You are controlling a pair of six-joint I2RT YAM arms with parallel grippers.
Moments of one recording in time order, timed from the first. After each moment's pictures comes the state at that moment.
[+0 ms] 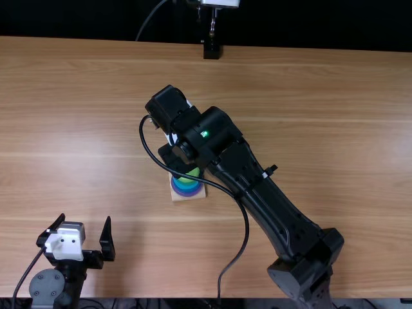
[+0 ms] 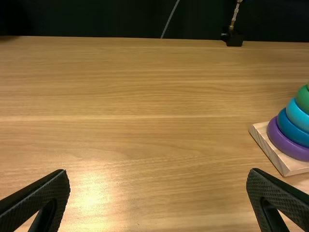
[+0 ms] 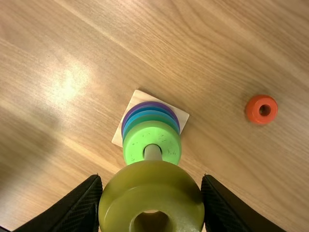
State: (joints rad) left arm -0.02 0.01 0.10 -0.37 0.06 -0.06; right arm 0.73 2.15 2.31 -1.42 0.07 0.07
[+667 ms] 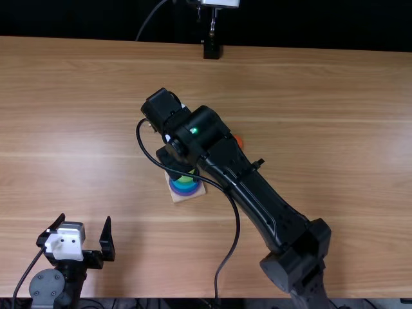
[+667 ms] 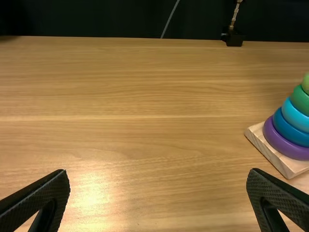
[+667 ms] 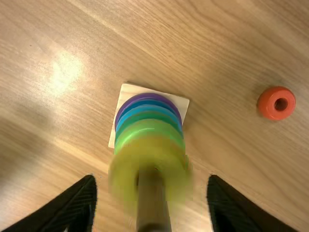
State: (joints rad) left arm -0.02 0.01 0.10 -0.37 0.06 -0.06; right arm 0.73 2.21 2.31 -1.42 0.07 0.10
